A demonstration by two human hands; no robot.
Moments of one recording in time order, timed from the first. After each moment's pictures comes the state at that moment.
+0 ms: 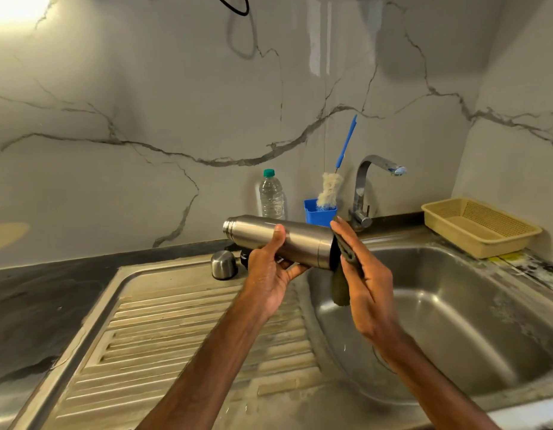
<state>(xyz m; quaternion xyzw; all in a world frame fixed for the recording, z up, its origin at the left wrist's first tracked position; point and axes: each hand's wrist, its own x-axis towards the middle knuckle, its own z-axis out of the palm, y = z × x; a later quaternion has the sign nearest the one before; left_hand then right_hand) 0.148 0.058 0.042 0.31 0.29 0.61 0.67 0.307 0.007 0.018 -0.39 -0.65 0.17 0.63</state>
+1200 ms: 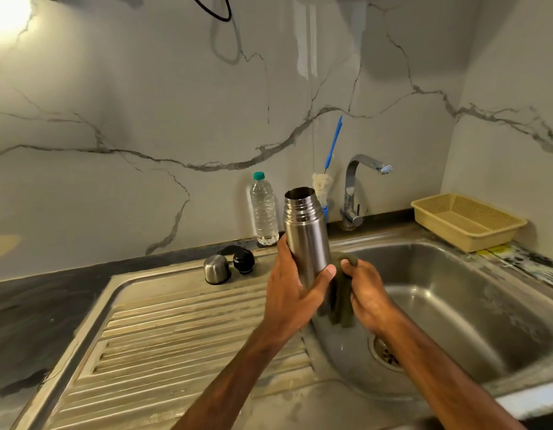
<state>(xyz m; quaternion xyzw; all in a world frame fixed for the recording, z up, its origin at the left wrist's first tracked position) 0.181 0.036 0.008 0.70 0.47 0.49 0.24 0.319 0.033 0.013 -0.54 -0.33 0.51 0.59</state>
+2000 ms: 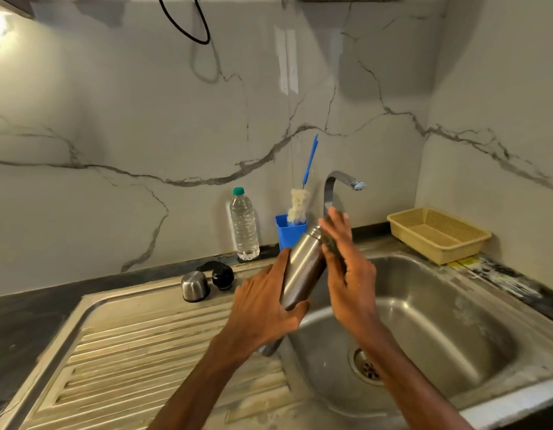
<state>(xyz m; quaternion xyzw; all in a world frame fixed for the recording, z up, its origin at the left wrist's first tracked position) 0.167 0.028 0.039 0.83 0.50 0.26 0.03 0.332 0.021 0.039 -0.43 -0.63 0.06 0.65</state>
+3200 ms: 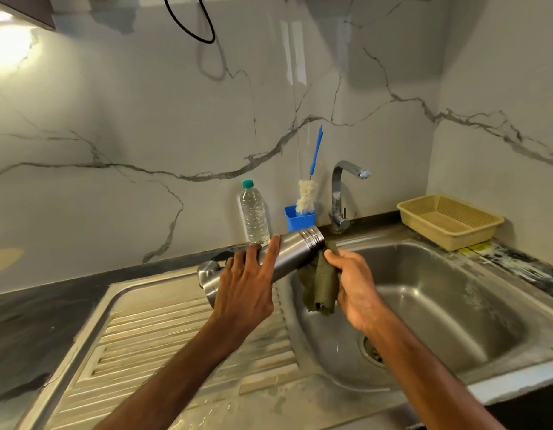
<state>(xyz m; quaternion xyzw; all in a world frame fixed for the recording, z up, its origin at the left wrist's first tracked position) 0.137 0.028 0.034 0.80 0.54 0.19 -0.18 0.324 0.004 0.042 -0.44 -0.33 0.55 0.63</state>
